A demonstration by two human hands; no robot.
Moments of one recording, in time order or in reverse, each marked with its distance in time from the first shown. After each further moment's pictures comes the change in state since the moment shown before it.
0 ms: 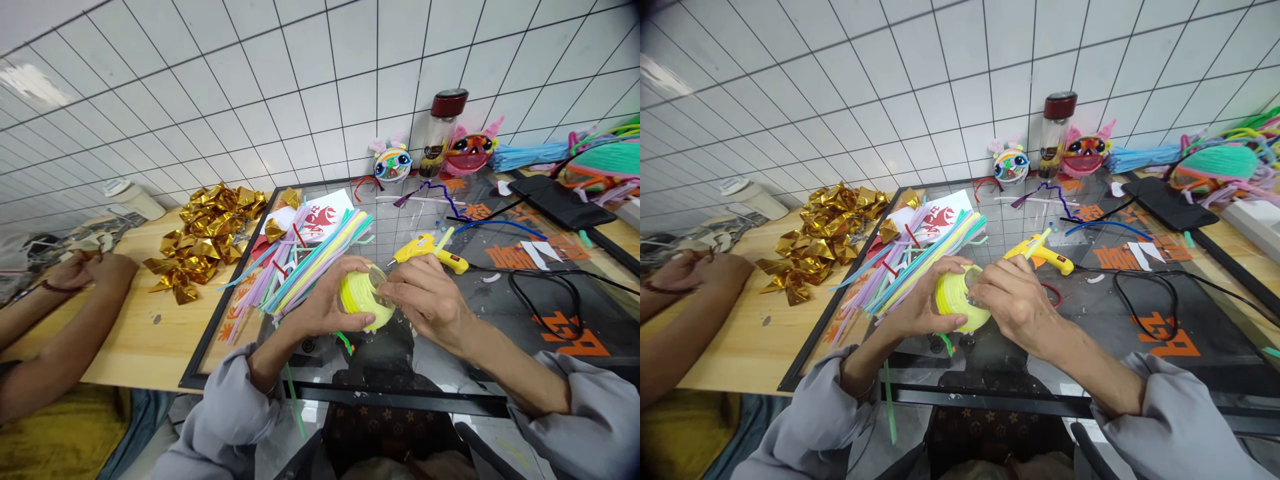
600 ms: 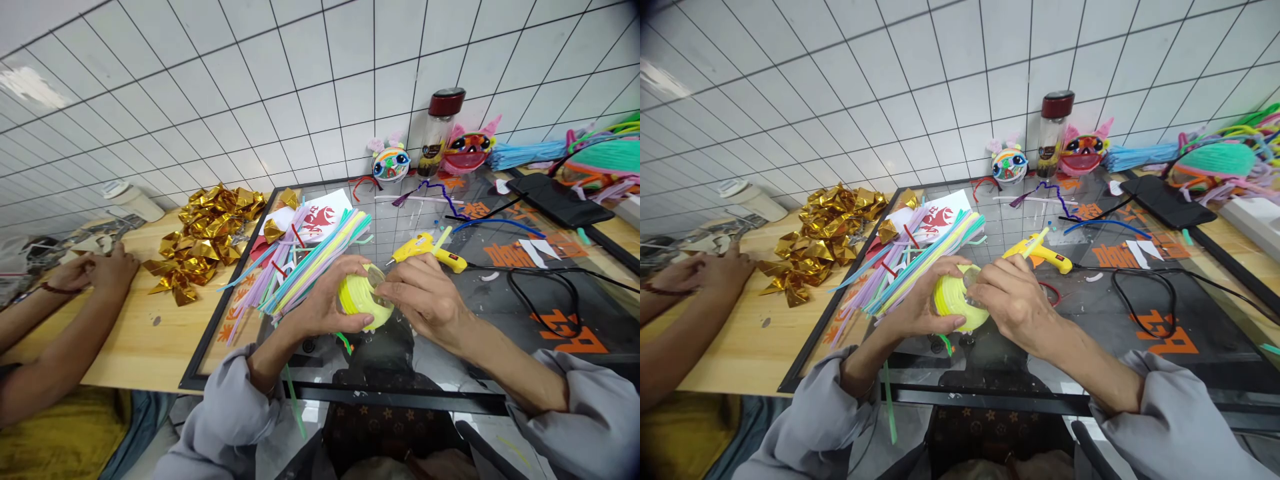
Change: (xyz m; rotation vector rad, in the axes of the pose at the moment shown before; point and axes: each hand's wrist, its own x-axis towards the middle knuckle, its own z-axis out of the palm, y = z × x) left_hand 0.000 -0.003 -0.001 0.063 -0.024 0.035; right_hand -0.002 -0.001 0.001 0.017 0.007 0.021
